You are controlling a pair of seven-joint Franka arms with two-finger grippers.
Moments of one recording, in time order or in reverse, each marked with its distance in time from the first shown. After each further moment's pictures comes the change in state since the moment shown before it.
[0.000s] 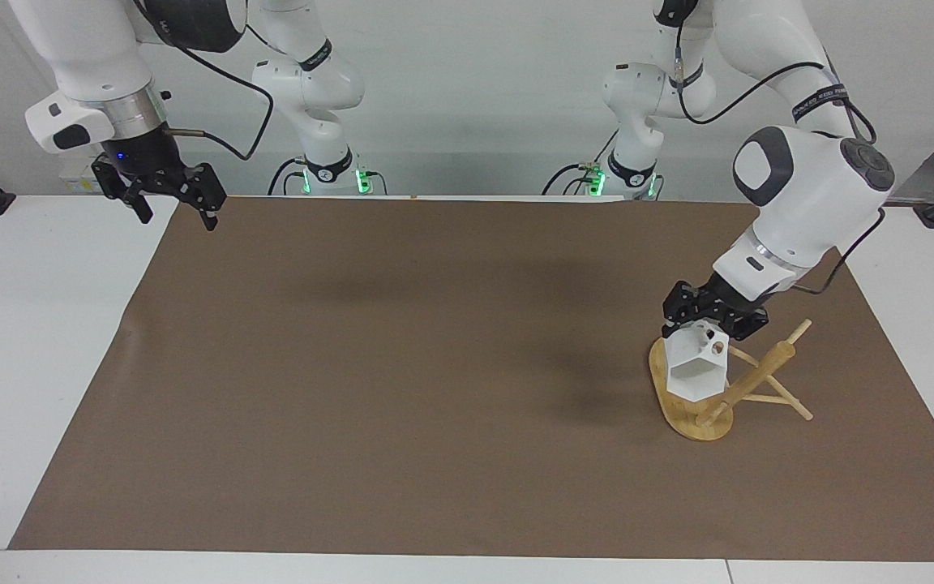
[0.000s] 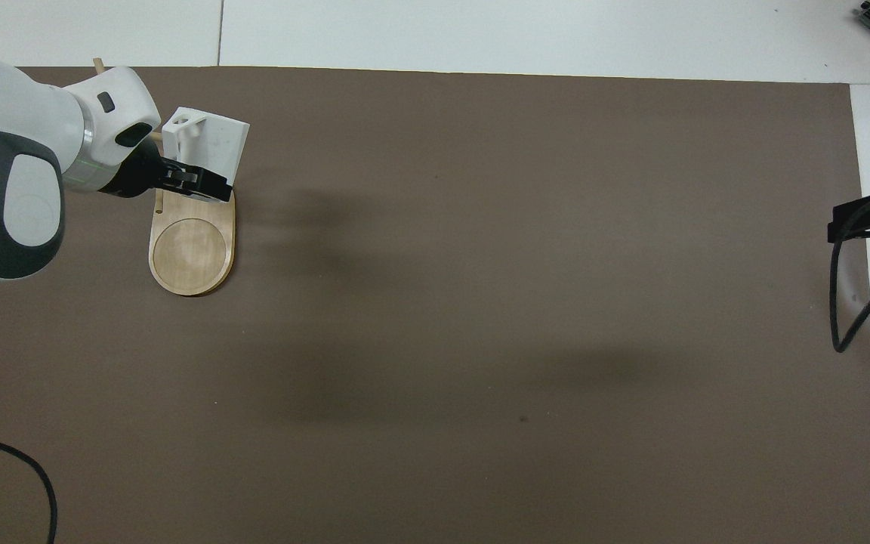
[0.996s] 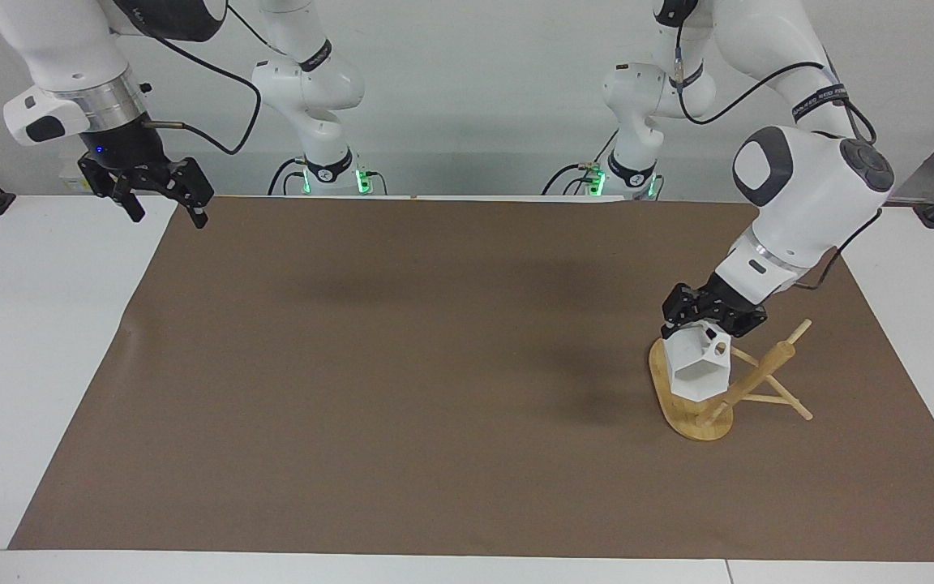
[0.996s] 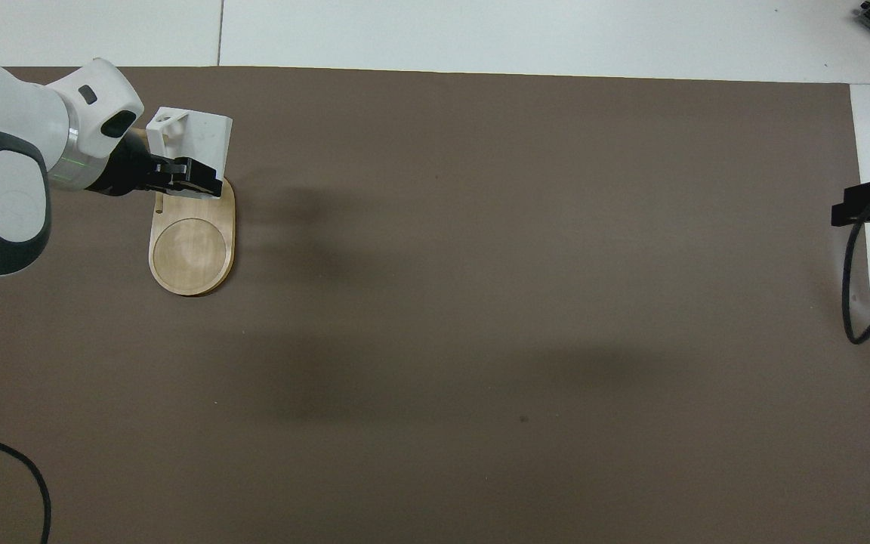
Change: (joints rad) left arm 0.001 0.000 -0.002 0.000 0.004 -0.006 -0.068; right arm -0.004 0.014 -0.039 0.020 0.049 -0.007 0.000
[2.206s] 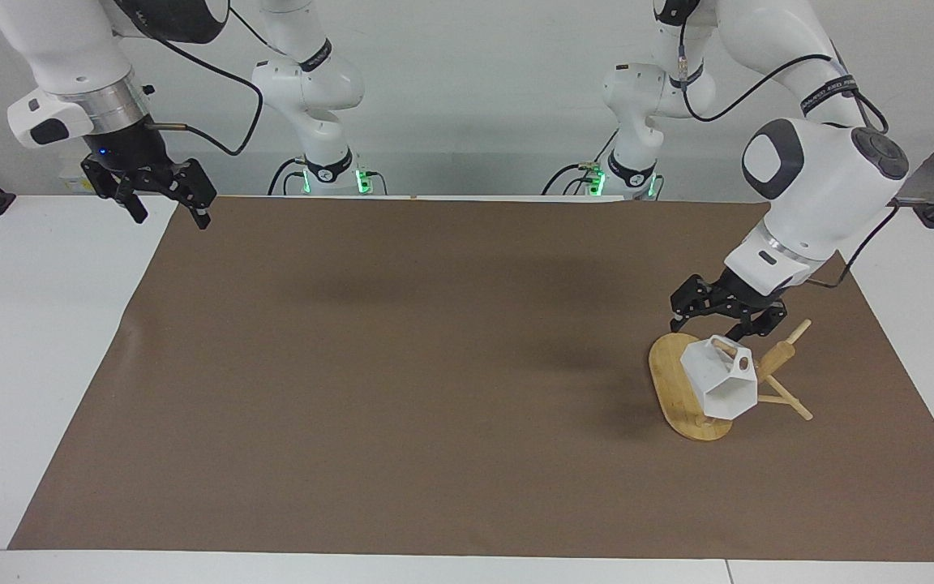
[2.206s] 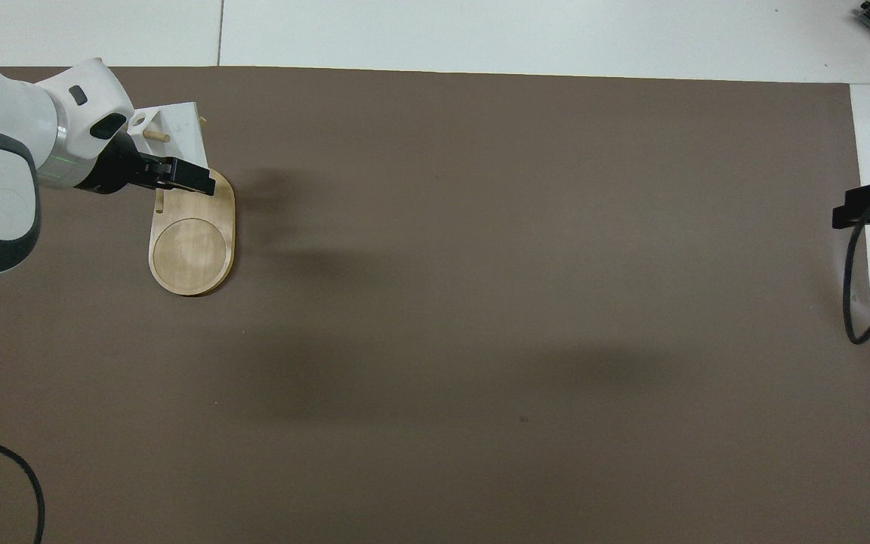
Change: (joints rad) left arm 0.013 -0.025 0.001 0.018 0.040 -0.012 0.077; right arm 0.003 0.000 0.005 -0.003 0.000 0.000 0.000
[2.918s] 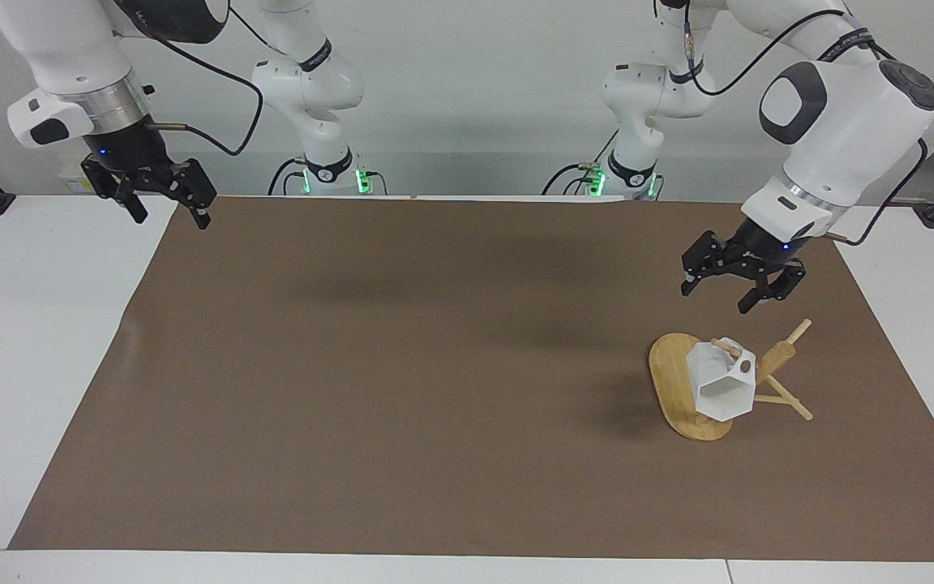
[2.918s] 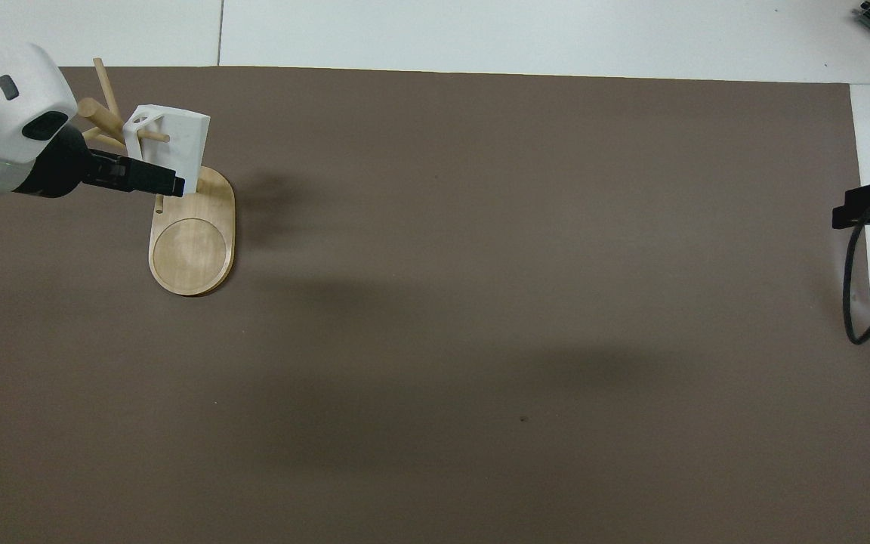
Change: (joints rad) left arm 0.001 -0.090 0.001 0.000 0.006 -0.072 0.000; right arm 0.000 0.000 0.000 0.000 0.000 0.000 0.000
